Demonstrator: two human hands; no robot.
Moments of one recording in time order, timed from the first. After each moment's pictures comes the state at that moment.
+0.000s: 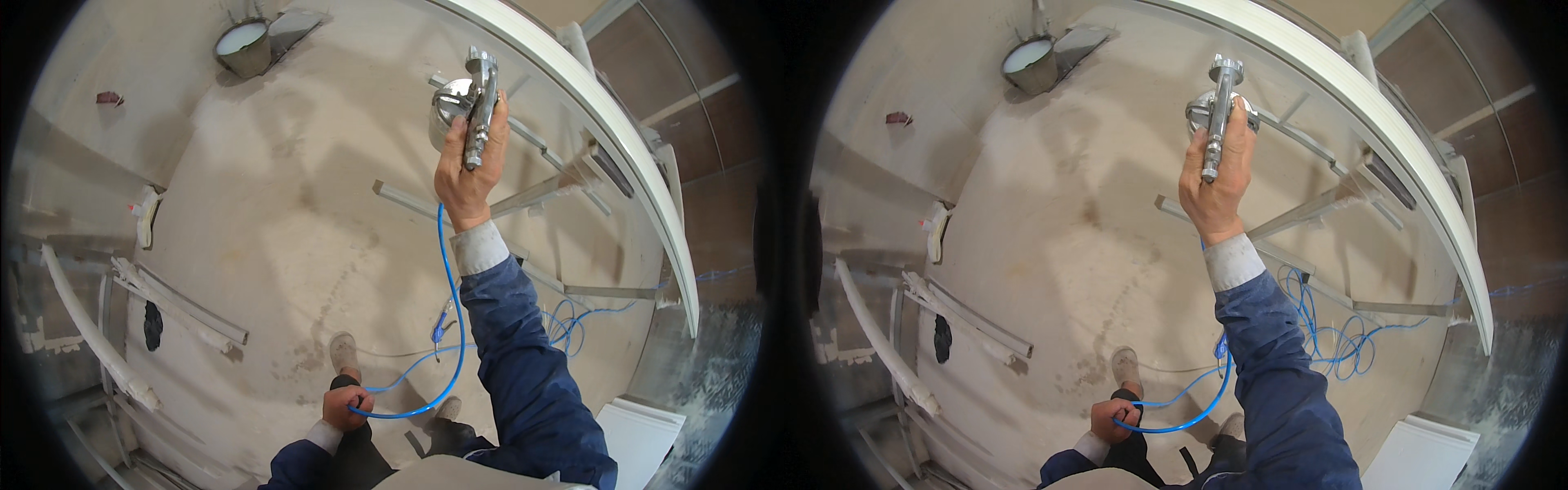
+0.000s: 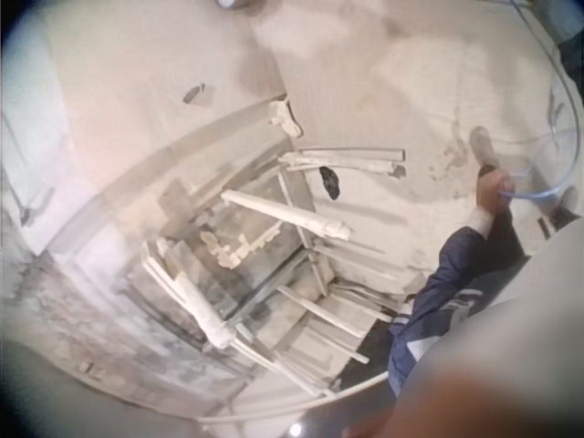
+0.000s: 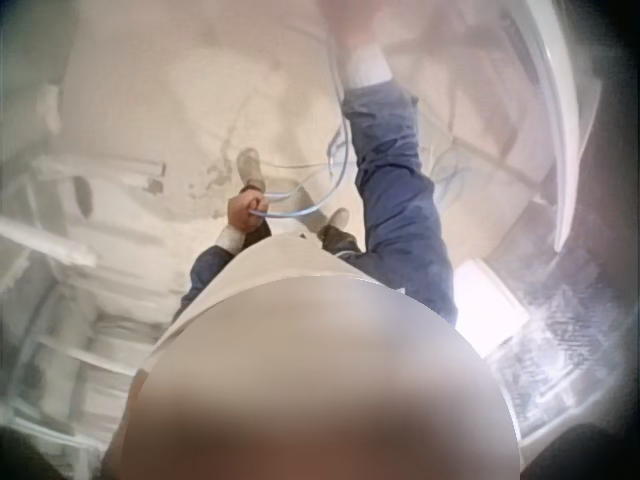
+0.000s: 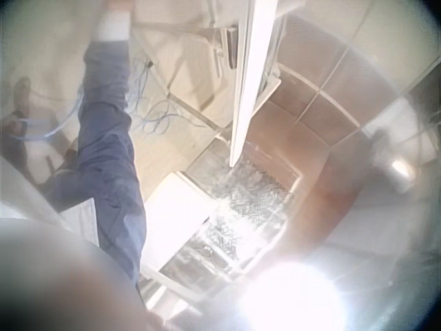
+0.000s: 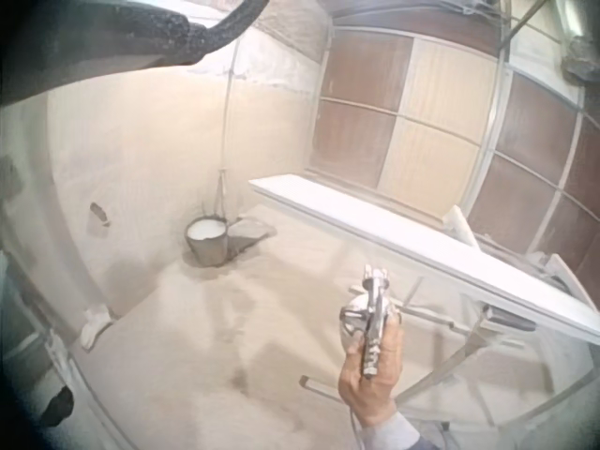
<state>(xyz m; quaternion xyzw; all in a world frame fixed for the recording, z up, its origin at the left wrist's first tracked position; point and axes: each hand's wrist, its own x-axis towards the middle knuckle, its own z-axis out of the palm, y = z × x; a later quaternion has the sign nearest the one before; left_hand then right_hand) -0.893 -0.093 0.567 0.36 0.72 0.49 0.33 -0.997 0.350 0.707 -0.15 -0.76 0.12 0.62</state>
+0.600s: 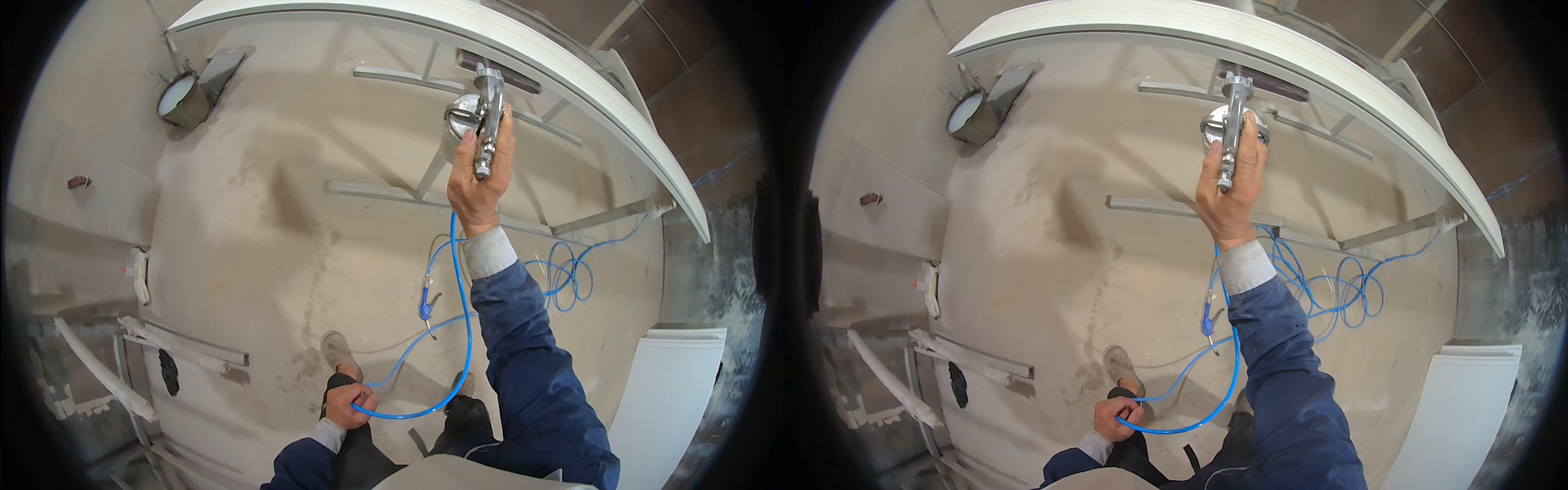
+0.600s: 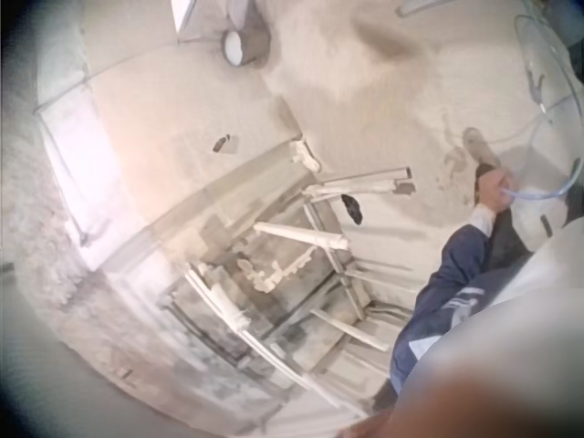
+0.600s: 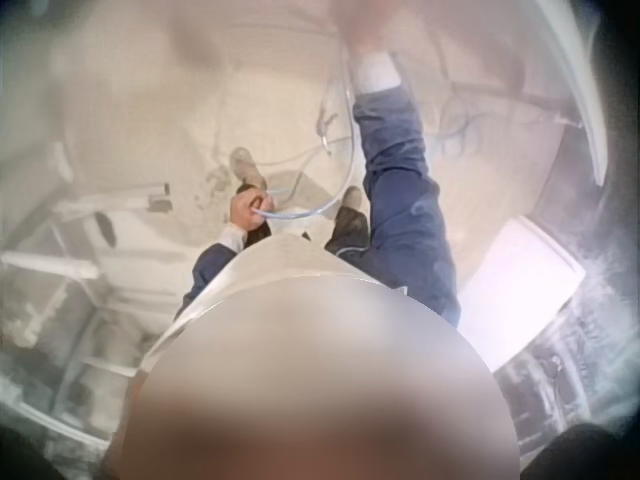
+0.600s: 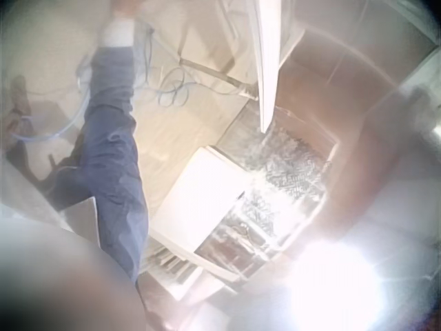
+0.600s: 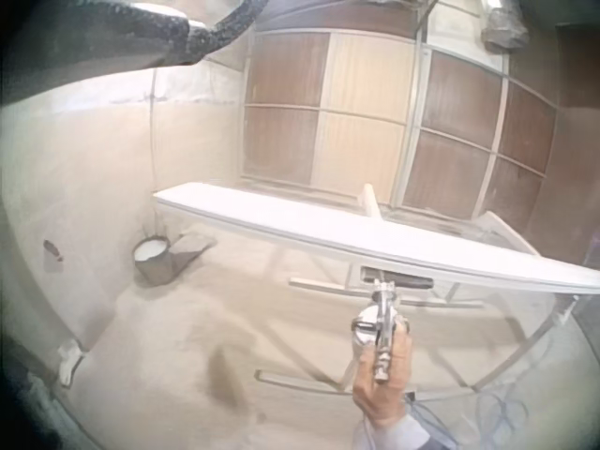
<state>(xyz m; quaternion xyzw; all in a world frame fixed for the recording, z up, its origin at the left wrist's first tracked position) -0.792 -0.072 0.586 0.46 0.68 0.42 0.38 -0.742 0.379 0.712 -0.27 -0.72 0.06 0.64</state>
